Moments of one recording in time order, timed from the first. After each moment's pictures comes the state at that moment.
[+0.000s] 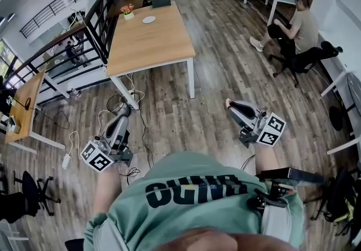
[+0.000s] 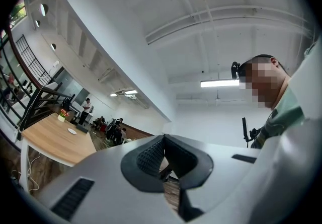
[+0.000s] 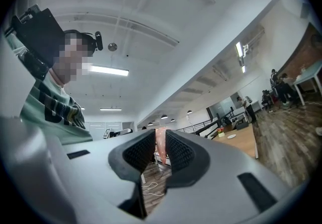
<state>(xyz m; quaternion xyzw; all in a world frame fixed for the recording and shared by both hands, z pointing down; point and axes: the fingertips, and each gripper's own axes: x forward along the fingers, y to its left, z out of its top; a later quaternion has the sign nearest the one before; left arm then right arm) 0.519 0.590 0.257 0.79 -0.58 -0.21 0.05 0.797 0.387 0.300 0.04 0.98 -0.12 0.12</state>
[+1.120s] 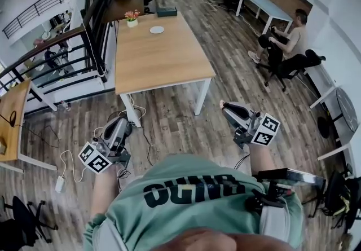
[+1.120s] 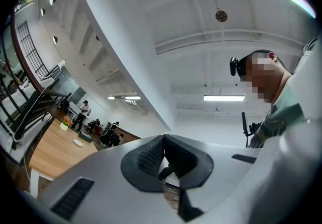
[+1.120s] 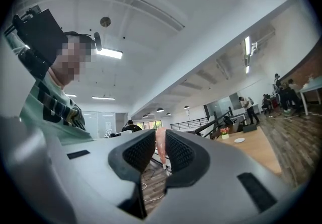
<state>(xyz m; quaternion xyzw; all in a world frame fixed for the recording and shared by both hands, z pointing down) 0.188 0.587 0.275 0.80 -0.54 -0.25 0.05 0.467 0.406 0.270 0.02 0.99 -0.08 0.08</state>
